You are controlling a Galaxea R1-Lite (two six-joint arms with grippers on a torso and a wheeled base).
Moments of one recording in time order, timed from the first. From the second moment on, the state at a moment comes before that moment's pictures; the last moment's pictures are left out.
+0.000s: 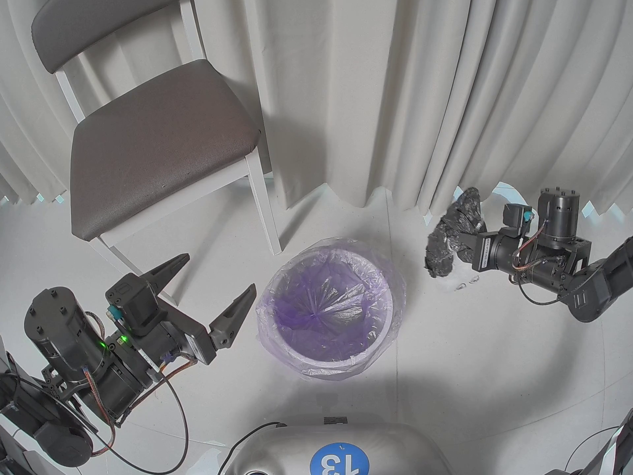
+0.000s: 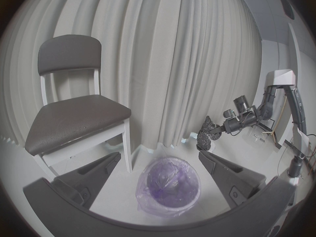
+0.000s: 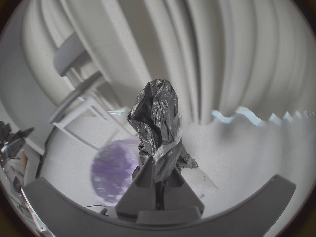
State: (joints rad) left arm -0.59 1.64 -0.19 -1.52 0.10 0.09; right arm 0.30 1.80 -0.80 -0.75 0.14 0.13
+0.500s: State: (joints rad) left arm -0.59 1.61 -0.24 -1.55 0.11 0.07; right arm 0.66 1.79 -0.86 -0.74 0.02 0.11
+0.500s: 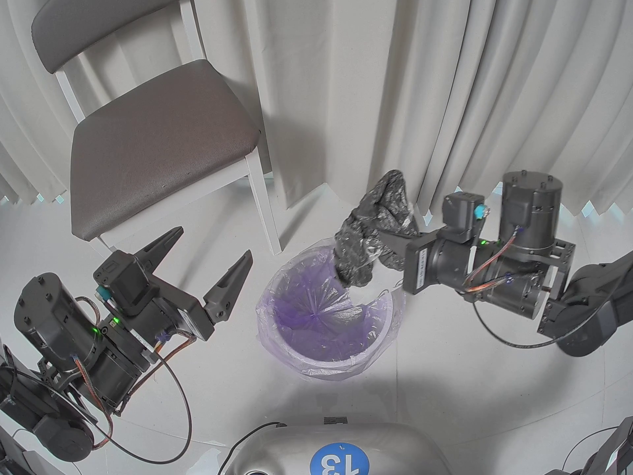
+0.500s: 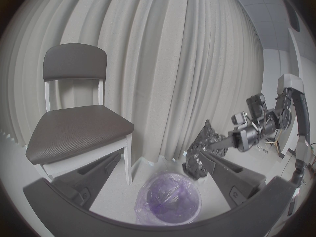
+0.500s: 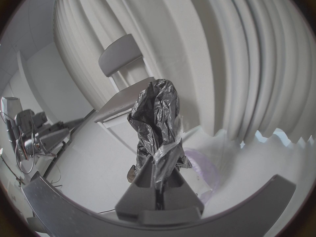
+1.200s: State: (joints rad) left arm -0.58 1.56 -0.22 -1.55 0.10 0.08; right arm 0.76 2.11 -0.92 -0.97 -0.01 0.26
